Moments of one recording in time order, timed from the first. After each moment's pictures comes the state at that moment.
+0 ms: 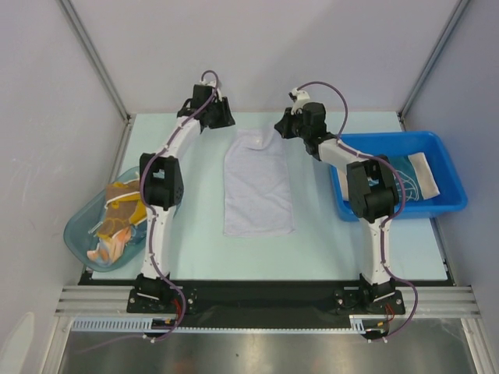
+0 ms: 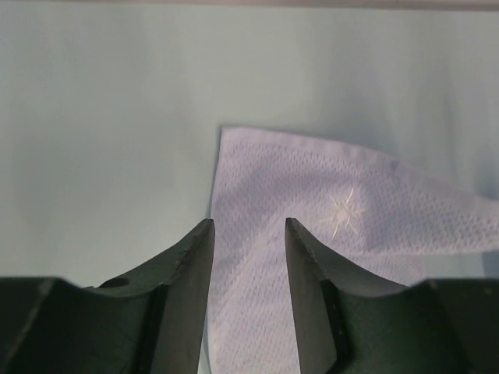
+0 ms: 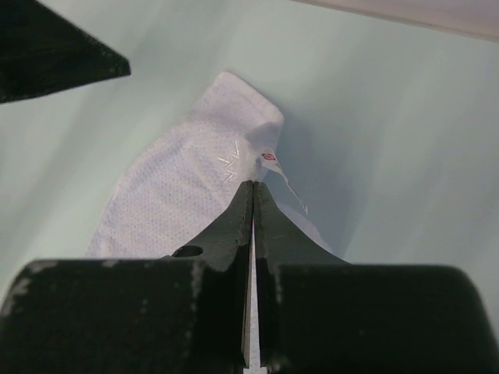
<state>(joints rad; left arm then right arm) -0.21 2.40 2.19 -0.45 0.21 -0.30 0.33 2.18 1.64 0.27 -0.29 0.23</state>
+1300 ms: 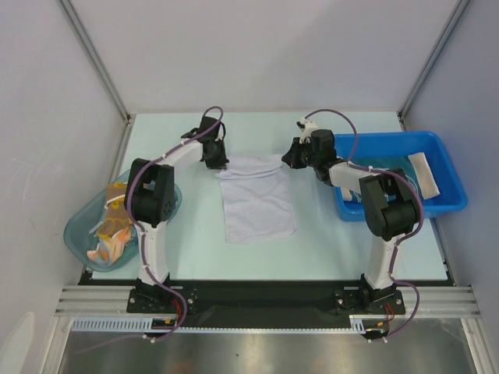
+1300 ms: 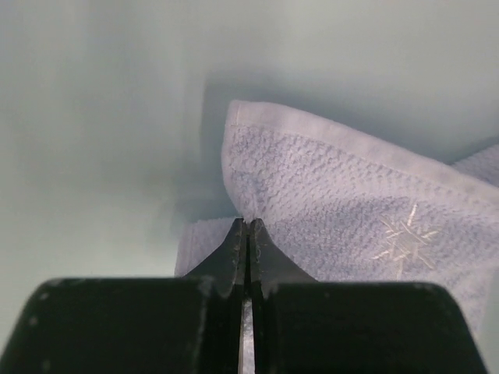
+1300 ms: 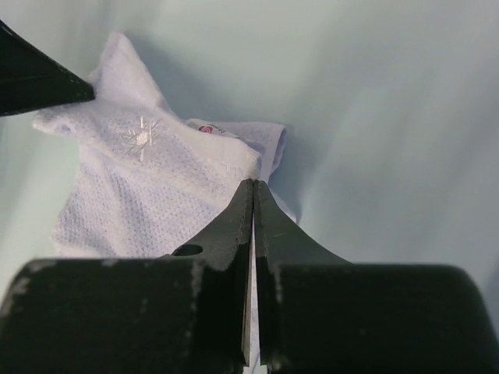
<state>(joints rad) -0.30 2.12 1.60 -0.50 0.03 -0.45 0.33 1.93 1.16 0.31 -0.33 0.29</state>
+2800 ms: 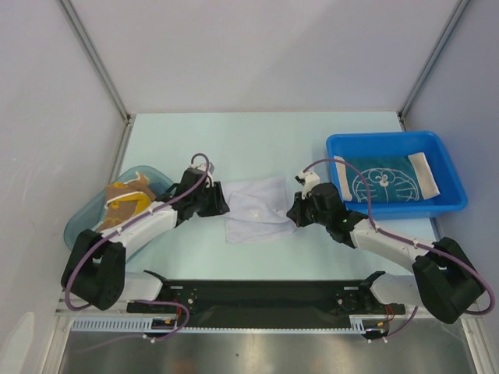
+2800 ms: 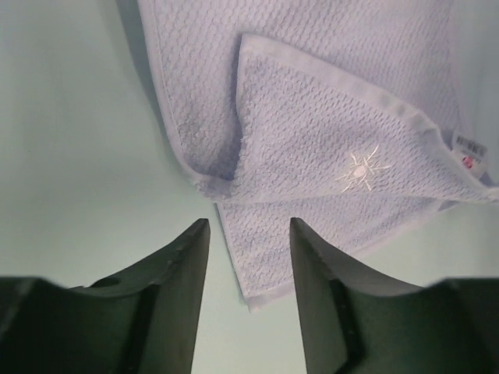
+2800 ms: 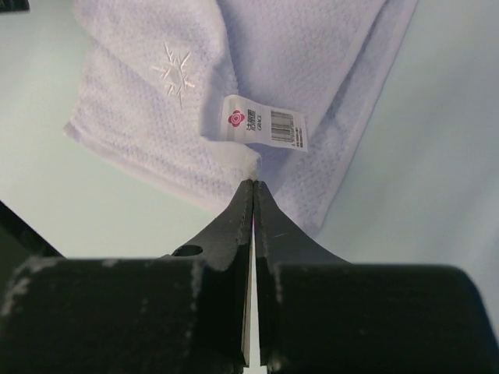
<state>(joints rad) -0.44 1.33 0.71 -0.24 0.11 -0.51 0.62 1.25 0.57 0.10 -0.12 0.33</state>
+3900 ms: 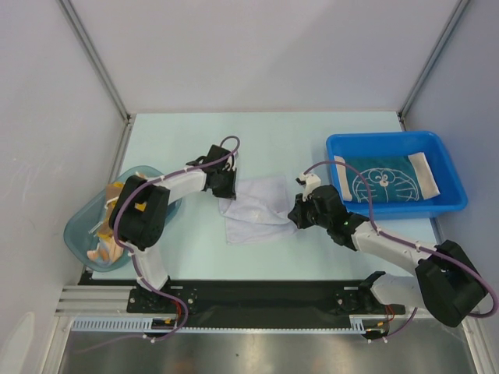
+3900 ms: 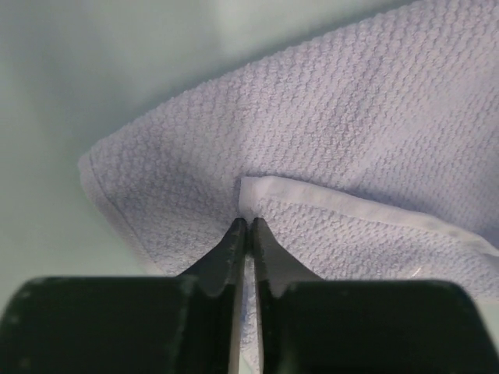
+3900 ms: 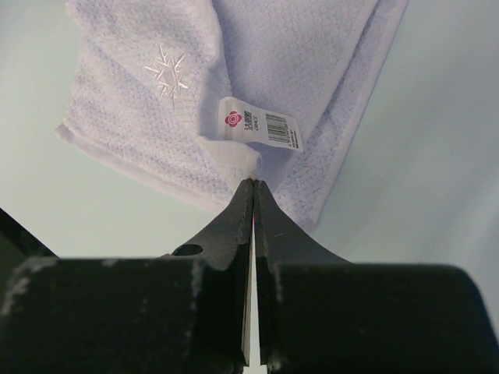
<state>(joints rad) -0.44 1.84 1.14 -0.35 0.13 -0.31 0.65 1.20 0.54 0.08 -0.09 0.33</state>
